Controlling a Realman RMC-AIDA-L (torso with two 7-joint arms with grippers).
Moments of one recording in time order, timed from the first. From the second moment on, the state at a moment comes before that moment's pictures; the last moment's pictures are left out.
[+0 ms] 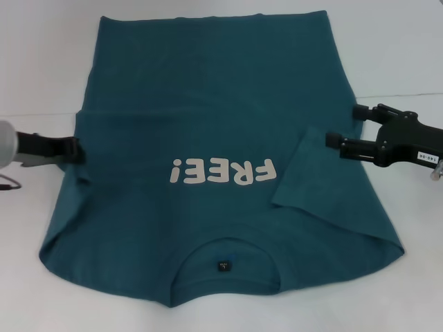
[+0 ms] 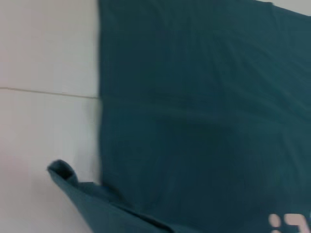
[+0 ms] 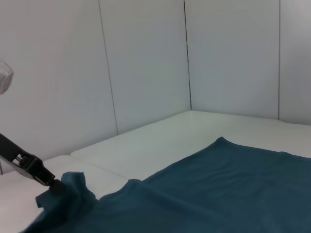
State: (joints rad) left arm -0.81 -2.09 -2.46 -0.87 -0.44 1.12 -2.62; right arm 0.52 2.08 -0.52 -0.75 -1.93 -1.39 1.35
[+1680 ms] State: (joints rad) left arm -0.91 -2.16 -2.38 -0.65 -0.54 0.92 -2.61; right arm 0.50 2.08 -0.51 -0.71 -1.93 -1.40 1.29
